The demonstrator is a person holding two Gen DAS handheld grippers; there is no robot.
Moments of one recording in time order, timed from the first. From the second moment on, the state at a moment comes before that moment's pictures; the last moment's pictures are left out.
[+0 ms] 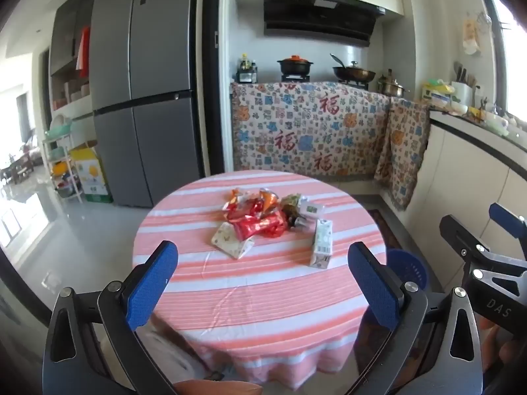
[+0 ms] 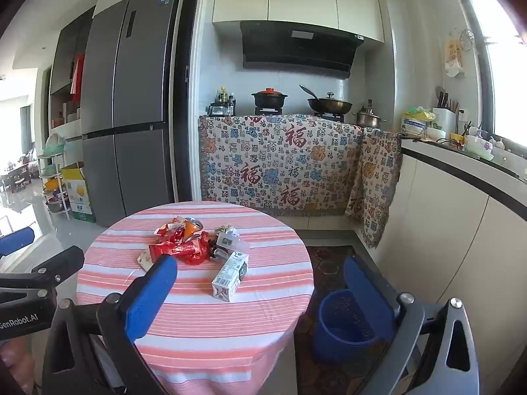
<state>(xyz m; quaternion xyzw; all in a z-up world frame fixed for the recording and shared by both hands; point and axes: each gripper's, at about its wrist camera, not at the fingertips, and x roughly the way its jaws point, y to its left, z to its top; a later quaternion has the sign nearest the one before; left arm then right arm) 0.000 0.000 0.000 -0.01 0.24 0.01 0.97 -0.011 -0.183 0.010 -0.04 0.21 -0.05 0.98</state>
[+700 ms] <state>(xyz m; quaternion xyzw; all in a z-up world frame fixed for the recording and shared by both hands) 0.000 -0.003 -0.005 -0.01 0.25 0.00 0.97 -0.010 -0.186 0.005 -0.04 0.21 -0.05 0.98</state>
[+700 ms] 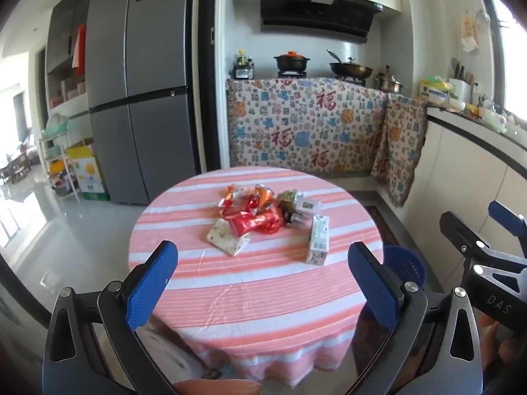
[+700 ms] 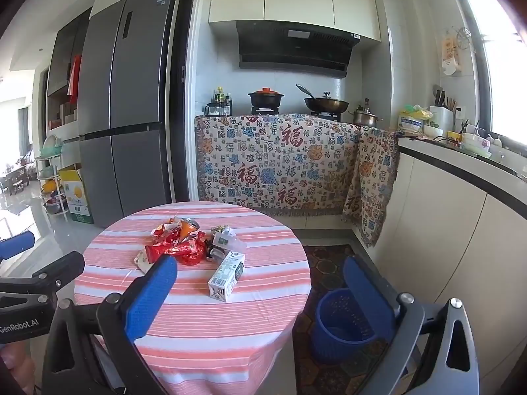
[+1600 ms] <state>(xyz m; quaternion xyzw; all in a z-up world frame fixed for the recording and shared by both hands) -0.003 -0.010 -0.010 0.00 0.25 -0.01 0.97 -0.011 -0.187 0.007 -0.04 0.21 -0.05 0.97</state>
